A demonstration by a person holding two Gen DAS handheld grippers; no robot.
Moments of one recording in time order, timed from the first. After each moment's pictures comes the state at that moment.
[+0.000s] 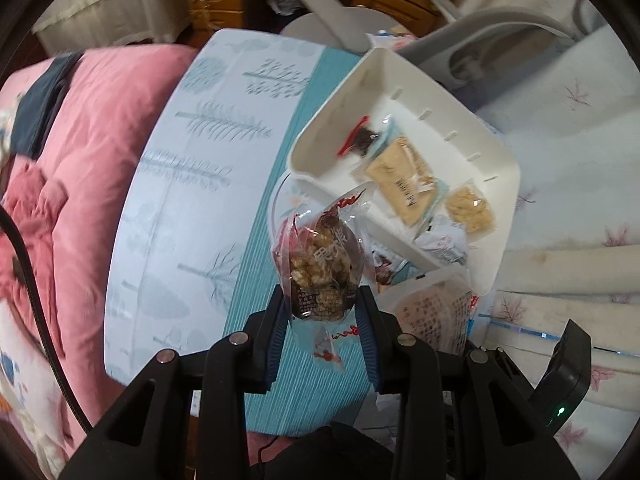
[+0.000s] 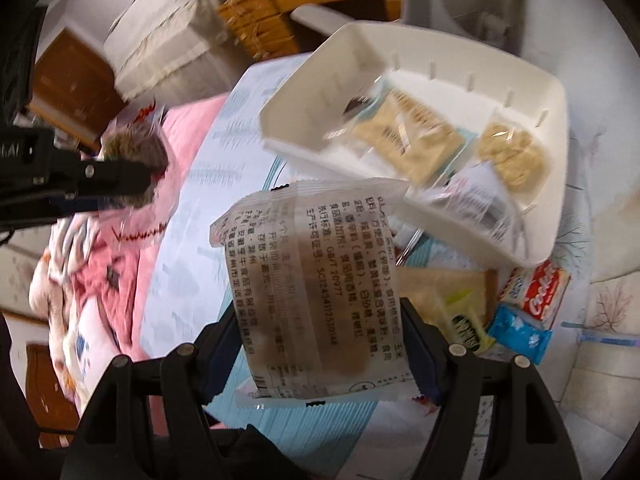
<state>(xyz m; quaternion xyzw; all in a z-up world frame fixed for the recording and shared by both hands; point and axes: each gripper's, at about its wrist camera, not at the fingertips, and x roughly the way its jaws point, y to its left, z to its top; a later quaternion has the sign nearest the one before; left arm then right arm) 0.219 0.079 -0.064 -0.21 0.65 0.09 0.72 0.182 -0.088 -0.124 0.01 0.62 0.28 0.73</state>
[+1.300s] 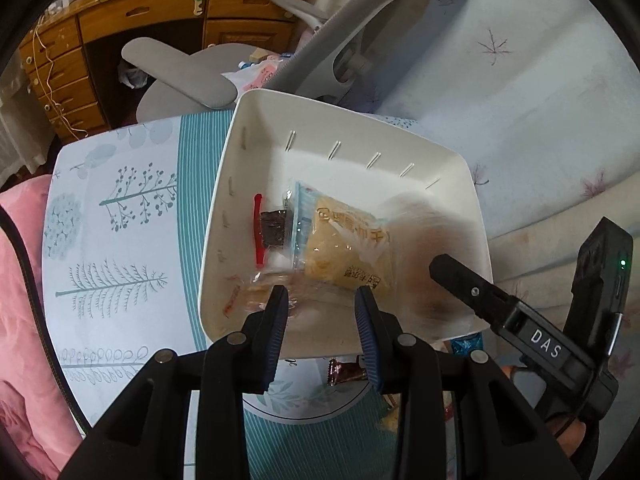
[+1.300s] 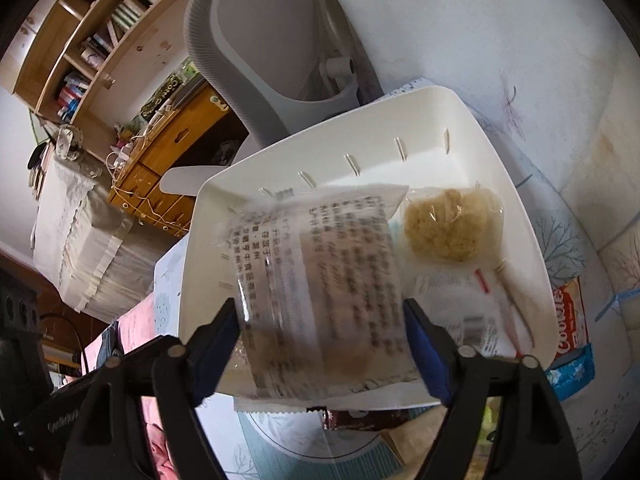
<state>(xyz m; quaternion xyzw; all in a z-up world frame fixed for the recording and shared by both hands) 0.328 0.085 -0.134 -0.12 0.59 -0.14 0.79 0.272 -0.104 -0.155 0.25 0.52 0.04 0.81</state>
